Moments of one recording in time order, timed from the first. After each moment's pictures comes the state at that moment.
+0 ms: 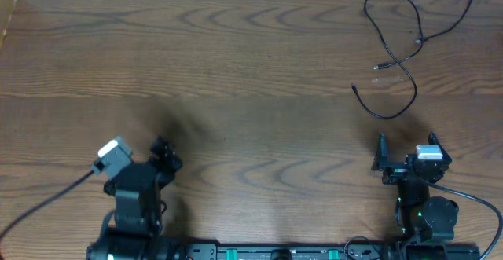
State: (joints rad) left arm -0.16 0.41 0.53 -0.75 -0.39 -0.68; right arm 0.00 0.01 0.01 -0.07 0.03 -0.05
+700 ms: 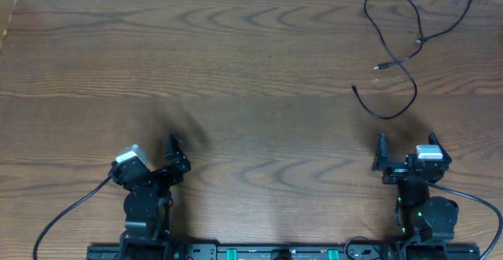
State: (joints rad) left arm -0.08 0.08 0.11 -0.29 -0.25 -0.43; right arm 0.00 0.01 0.01 -0.07 0.03 -0.05
